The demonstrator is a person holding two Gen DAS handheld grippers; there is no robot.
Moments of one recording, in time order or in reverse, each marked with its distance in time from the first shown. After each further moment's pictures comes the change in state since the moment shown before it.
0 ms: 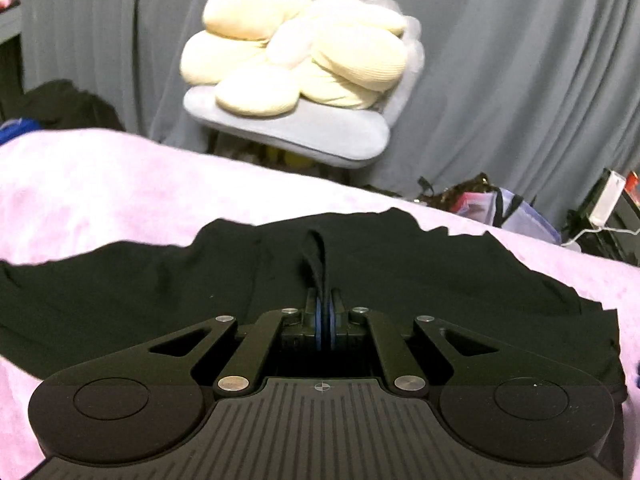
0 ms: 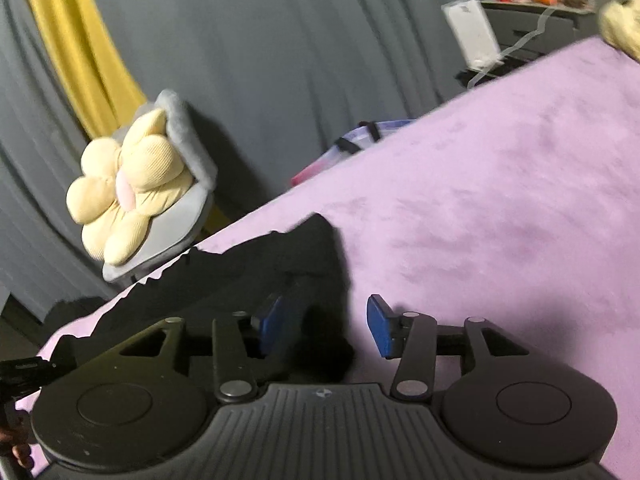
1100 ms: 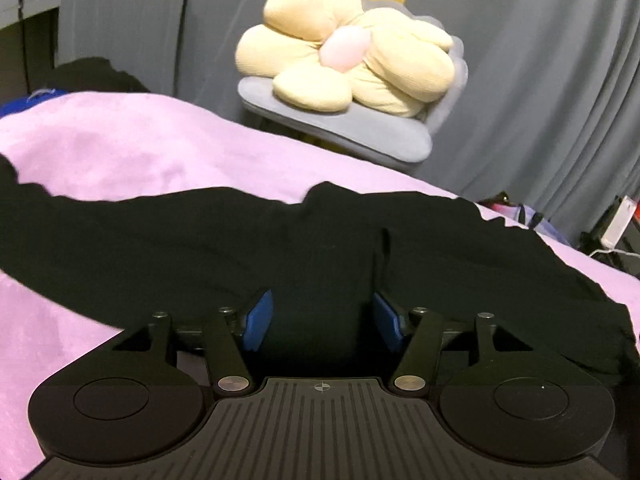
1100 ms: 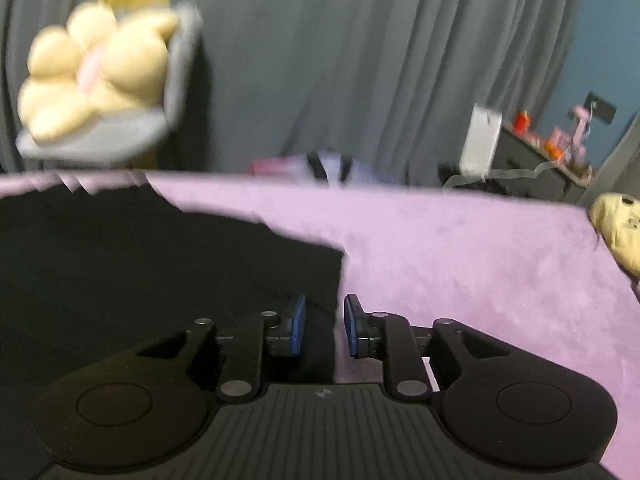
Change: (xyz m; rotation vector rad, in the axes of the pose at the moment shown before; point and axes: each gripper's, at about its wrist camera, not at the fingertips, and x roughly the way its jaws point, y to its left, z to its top) left arm -0.018 0.084 -0.043 -0.093 -0.051 -0.010; right arm 0.017 0.095 -0.028 -0.484 -0.120 -0.301
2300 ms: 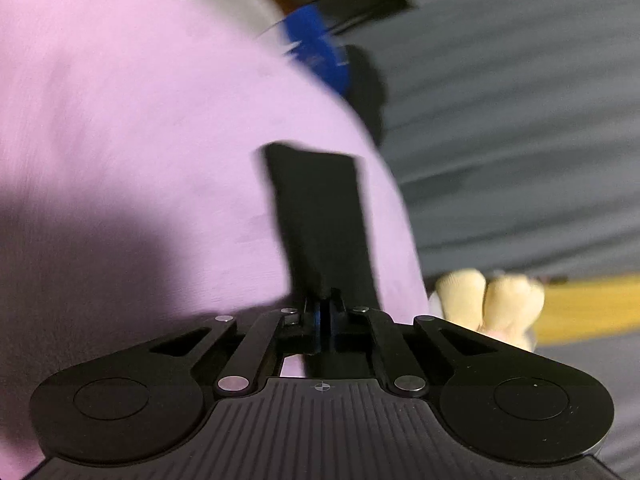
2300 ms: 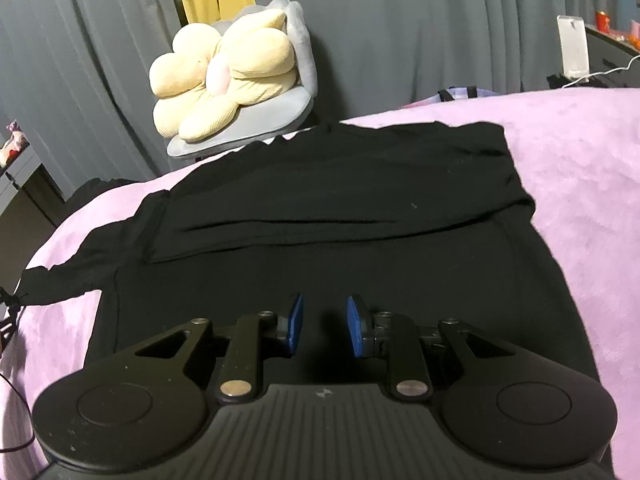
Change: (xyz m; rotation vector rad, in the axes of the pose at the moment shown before) left arm -0.060 0.320 0.020 -1.030 -0.310 0.020; right arm -0.095 0.030 -0.055 0.232 0.169 0.390
